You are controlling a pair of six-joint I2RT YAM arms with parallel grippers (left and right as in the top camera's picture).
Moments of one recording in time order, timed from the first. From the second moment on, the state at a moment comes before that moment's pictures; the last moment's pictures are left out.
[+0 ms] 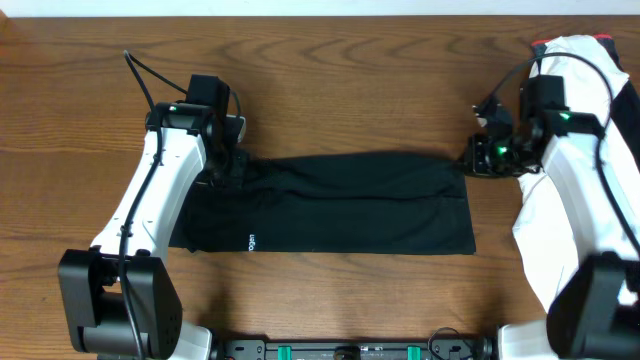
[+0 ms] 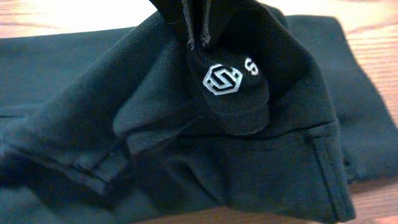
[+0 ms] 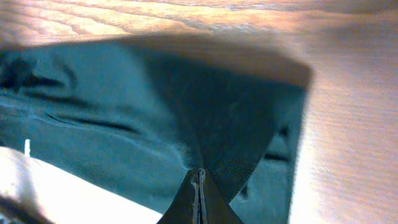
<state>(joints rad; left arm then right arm) -0.12 1.67 1.30 -1.13 0.00 0.03 -0.08 1.61 1.24 -0.98 -0.42 -0.02</state>
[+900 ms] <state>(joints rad) -0.08 1.67 1.30 -1.23 -0.08 0.00 -0.08 1.55 1.24 -1.23 -0.25 0.01</state>
